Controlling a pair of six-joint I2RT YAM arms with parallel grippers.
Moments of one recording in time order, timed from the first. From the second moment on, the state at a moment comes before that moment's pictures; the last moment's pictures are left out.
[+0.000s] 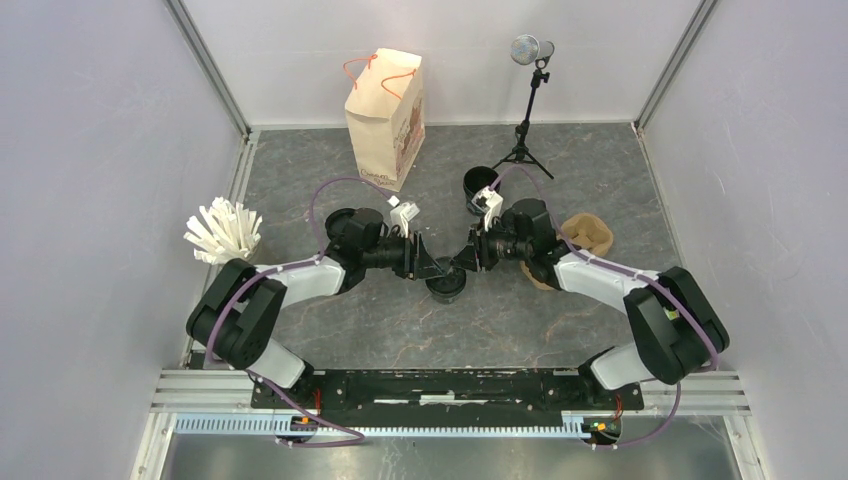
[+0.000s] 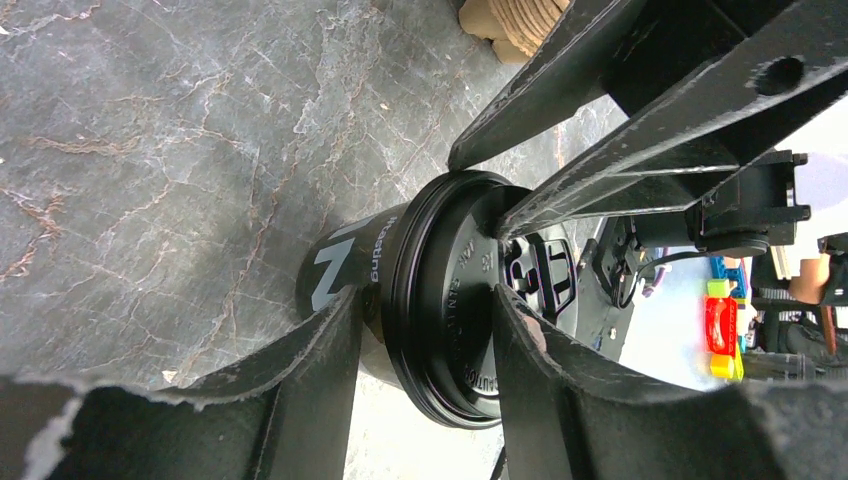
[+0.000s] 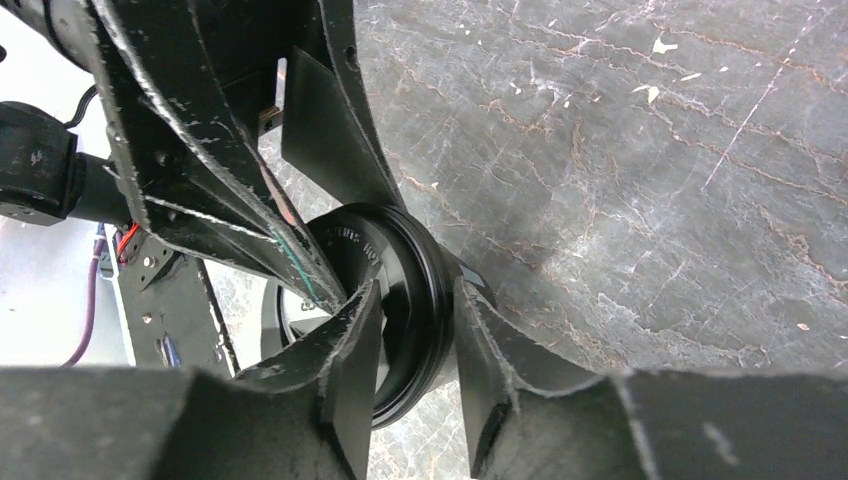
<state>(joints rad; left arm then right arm) -0.54 1.53 0.64 0.35 0.66 -0.48 0.51 1.45 0.68 0.26 -0.65 0.24</state>
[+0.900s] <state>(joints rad) -0.56 1.56 0.62 0.44 0.64 -0.52 0.50 1.40 0.44 0.66 -0.58 0.37</state>
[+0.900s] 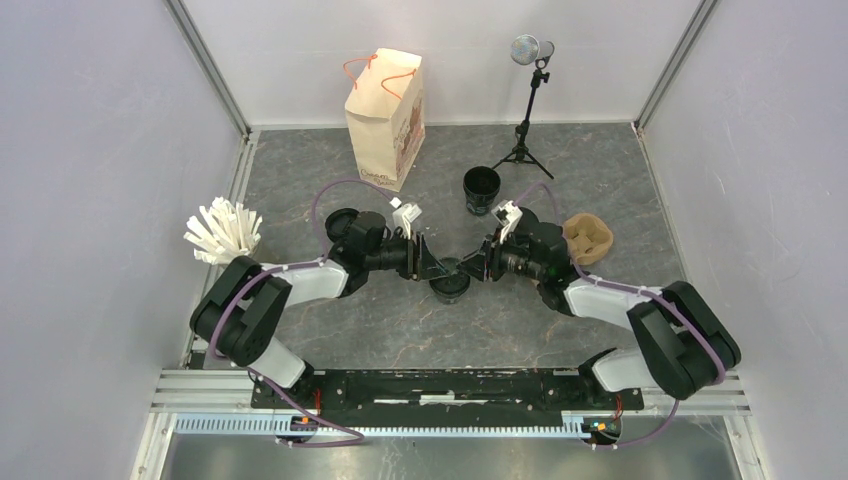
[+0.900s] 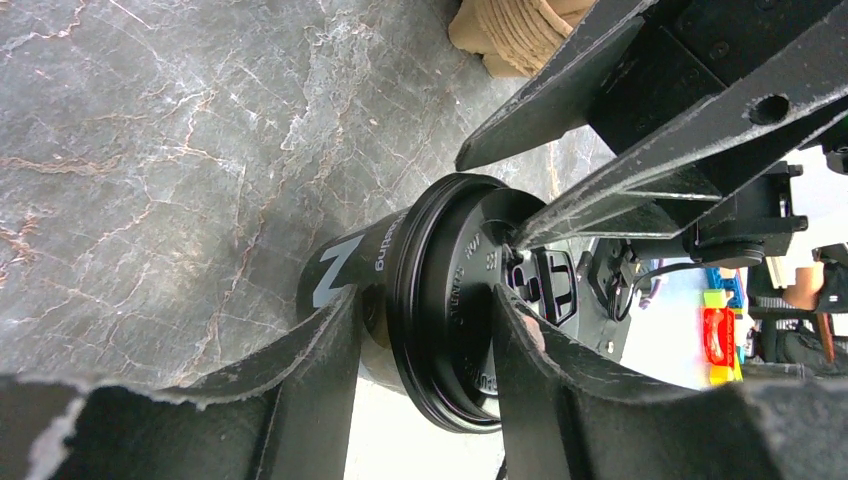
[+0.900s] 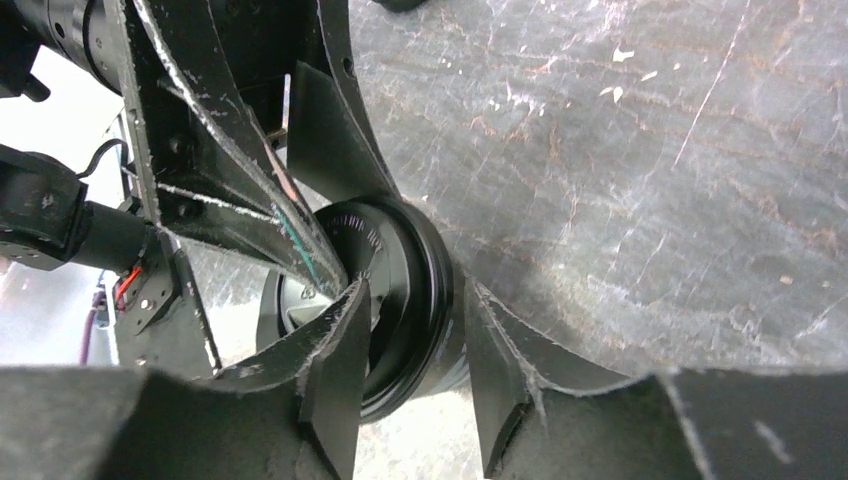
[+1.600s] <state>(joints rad) -0.60 1.53 0.61 0.43 0.56 -0.56 0.53 1.12 0.45 0.27 -0.54 0.51</state>
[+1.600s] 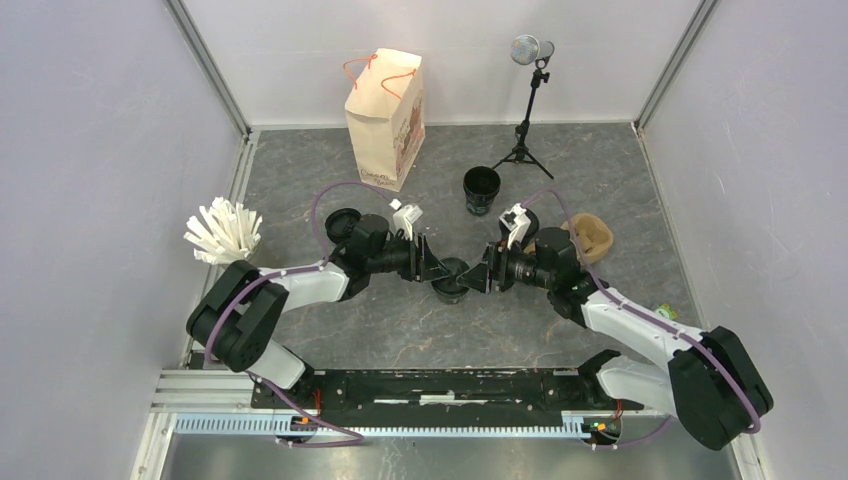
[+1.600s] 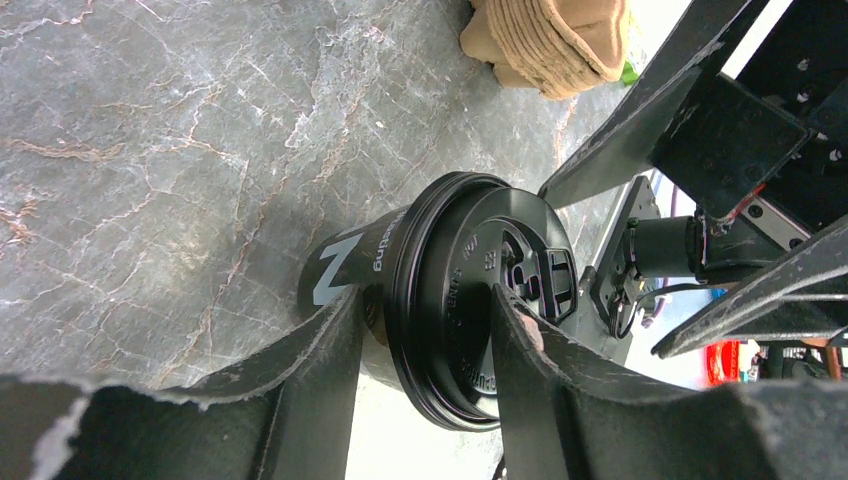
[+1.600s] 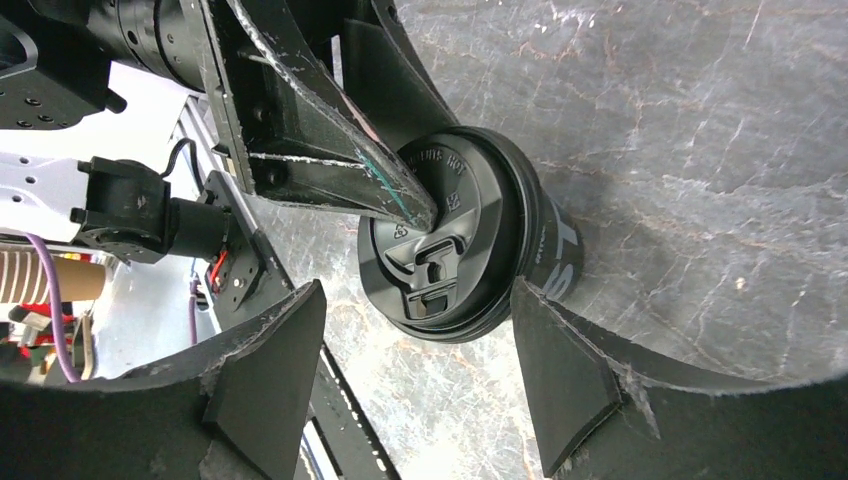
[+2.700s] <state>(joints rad) -0.62 1.57 0.63 0.46 0.57 -0.59 0.60 1.23 0.21 0.75 -0.38 0.74</state>
